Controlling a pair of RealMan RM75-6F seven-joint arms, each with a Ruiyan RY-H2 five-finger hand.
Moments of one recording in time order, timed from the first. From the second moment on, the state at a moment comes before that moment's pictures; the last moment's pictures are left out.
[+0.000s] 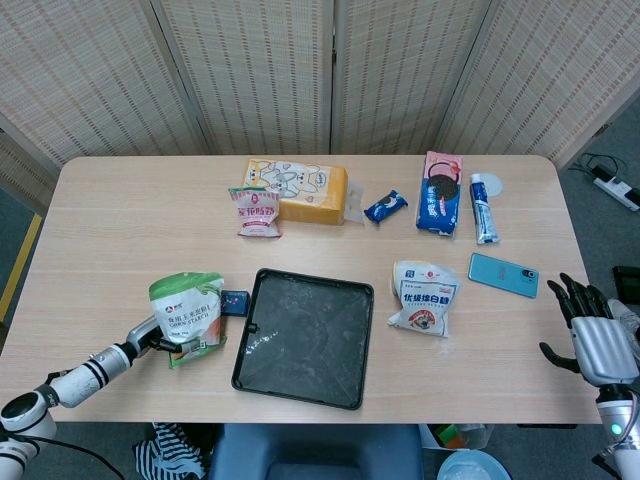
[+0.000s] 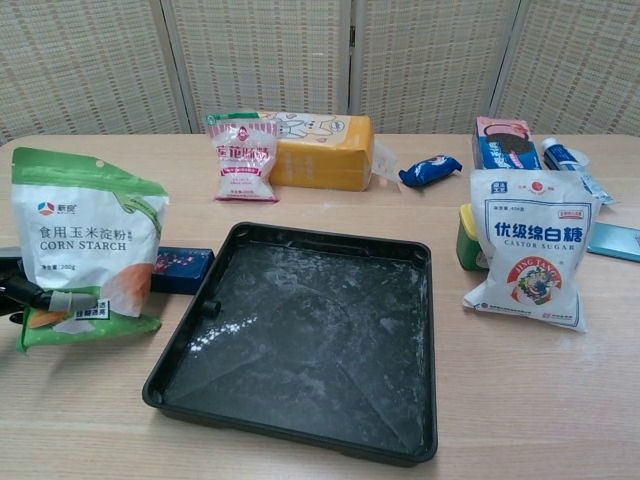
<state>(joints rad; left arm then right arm) -0.25 -1.75 -1.11 -0.74 0.49 -0.75 0.63 0.12 -1.10 0.06 -1.57 -1.41 1.34 0.02</state>
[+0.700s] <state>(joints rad) -0.23 -1.71 -1.09 -0.80 0.51 -0.75 0.63 0.12 -1.10 0.06 -1.57 -1.42 1.35 0.02</state>
